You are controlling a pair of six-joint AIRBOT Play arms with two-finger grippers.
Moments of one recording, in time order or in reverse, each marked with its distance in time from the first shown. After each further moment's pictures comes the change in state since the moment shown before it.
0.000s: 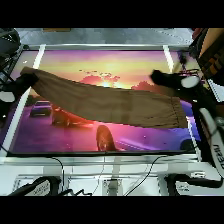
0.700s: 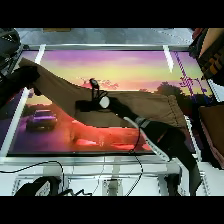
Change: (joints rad) left arm -0.100 0.233 0.000 -0.058 -0.181 -0.004; right arm 0.644 -0.561 0.473 -0.003 0.003 0.311
